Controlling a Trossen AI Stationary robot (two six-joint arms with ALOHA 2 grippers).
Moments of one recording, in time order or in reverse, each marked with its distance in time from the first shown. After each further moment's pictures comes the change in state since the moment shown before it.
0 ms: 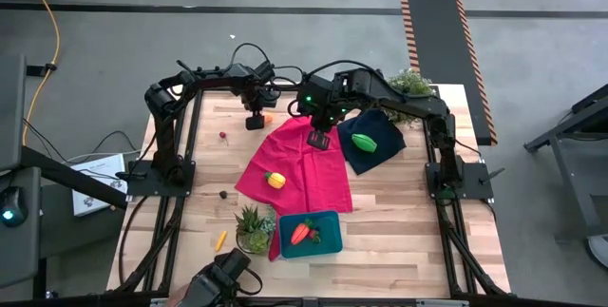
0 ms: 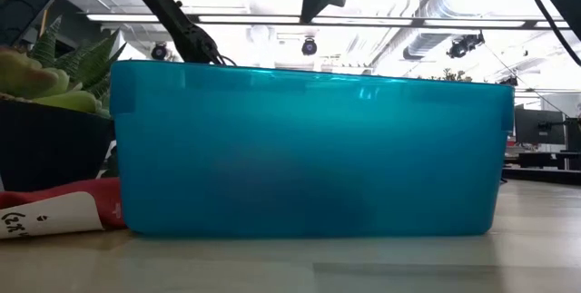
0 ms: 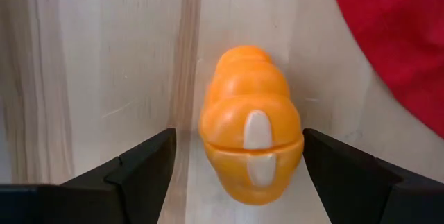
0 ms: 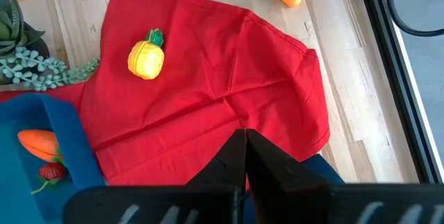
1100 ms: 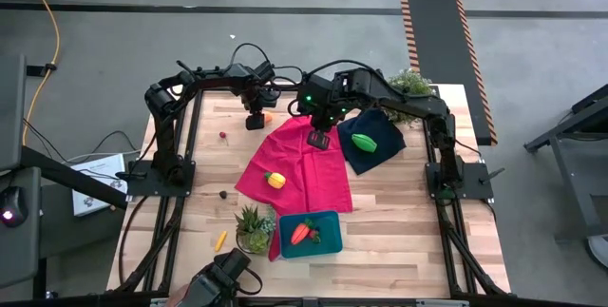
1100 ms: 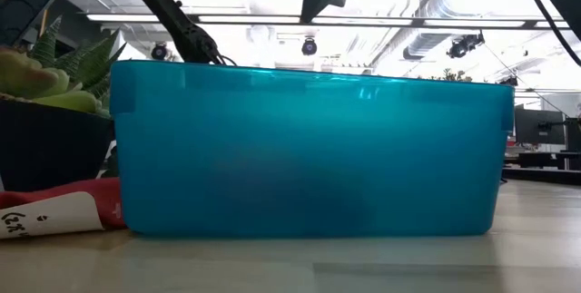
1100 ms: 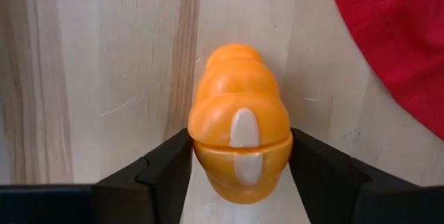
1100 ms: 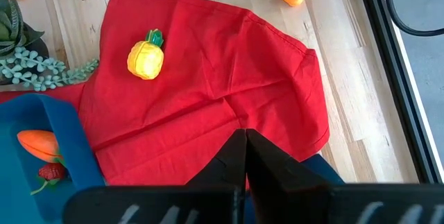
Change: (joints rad) left arm 0.000 -0.001 0.000 -0.002 0.000 -0.004; right arm 0.000 0.000 0.000 0.000 0.000 0.000
